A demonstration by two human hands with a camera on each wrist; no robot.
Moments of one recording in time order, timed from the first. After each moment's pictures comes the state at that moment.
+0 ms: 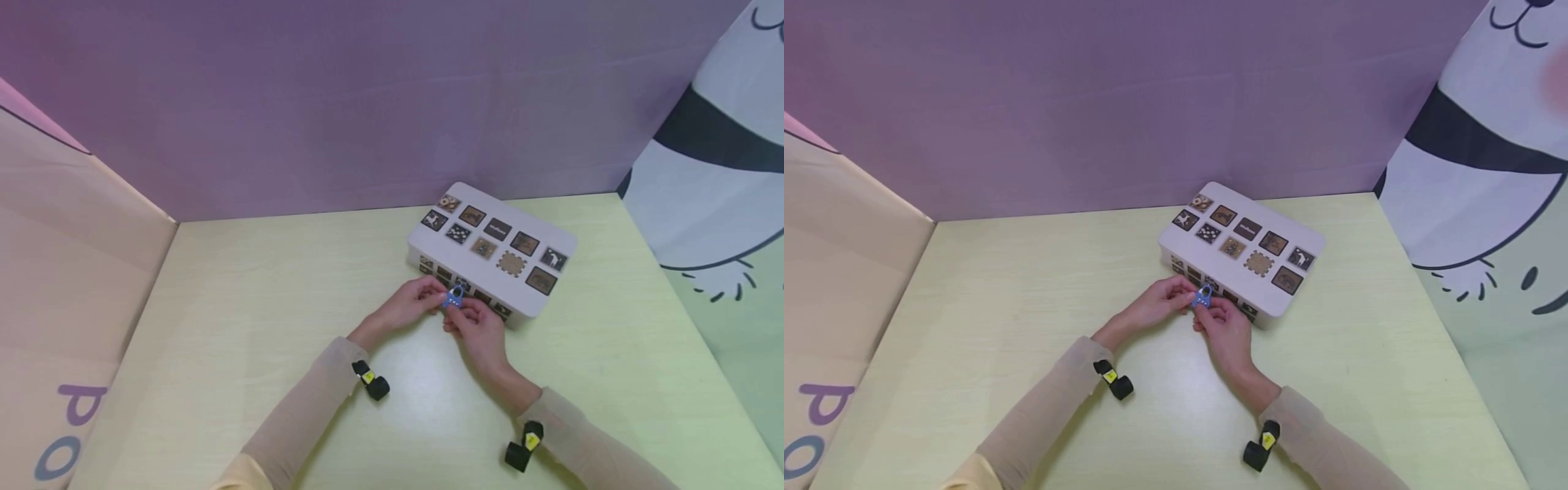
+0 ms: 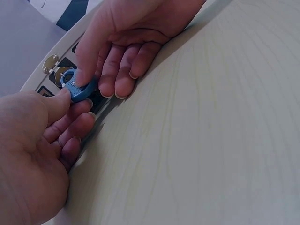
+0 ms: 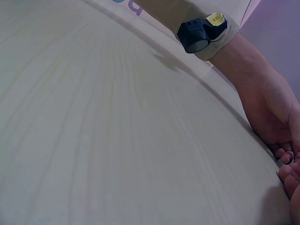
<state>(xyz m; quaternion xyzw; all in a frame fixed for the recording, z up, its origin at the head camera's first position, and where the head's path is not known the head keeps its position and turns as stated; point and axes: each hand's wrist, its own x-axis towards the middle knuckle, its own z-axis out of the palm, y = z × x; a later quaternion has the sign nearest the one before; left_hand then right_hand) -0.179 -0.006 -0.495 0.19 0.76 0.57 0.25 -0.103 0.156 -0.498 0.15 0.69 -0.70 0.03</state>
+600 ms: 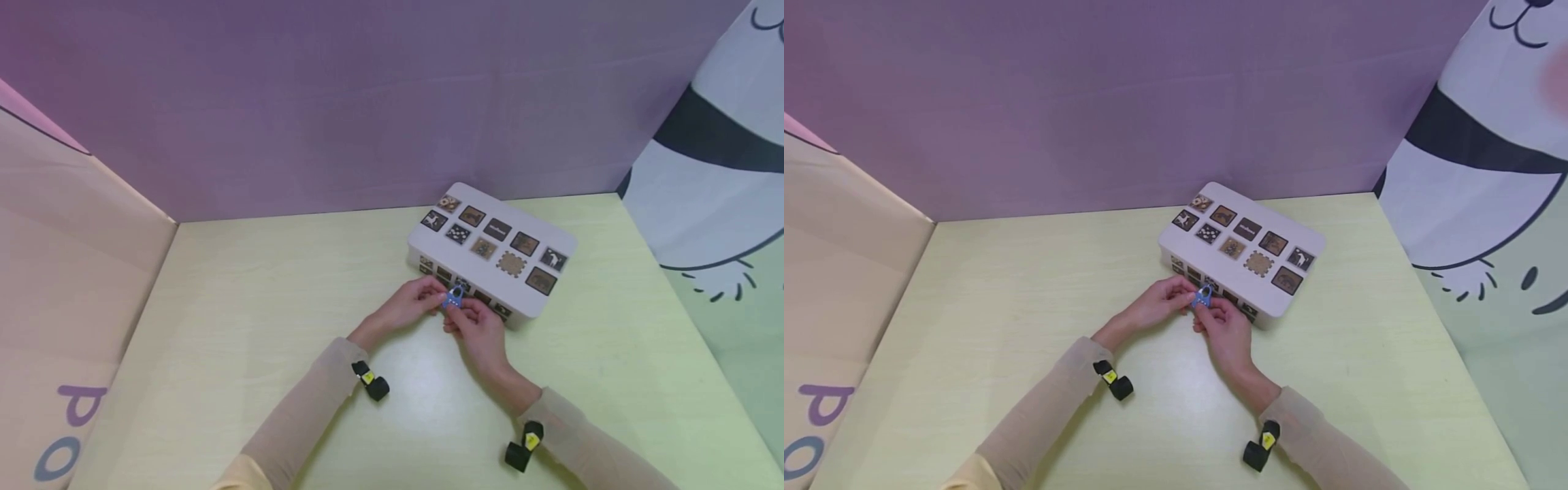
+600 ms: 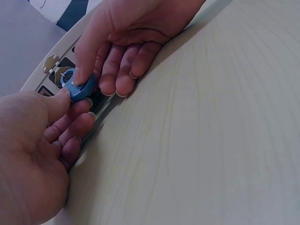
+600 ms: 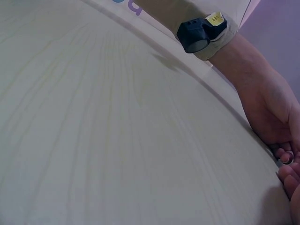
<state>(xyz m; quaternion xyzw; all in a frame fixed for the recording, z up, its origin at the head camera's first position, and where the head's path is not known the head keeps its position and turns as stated) -0.179 -0.007 -0.494 0.18 0.76 0.57 0.26 -0.102 0.157 -0.499 0.14 0.70 -0.70 0.03</state>
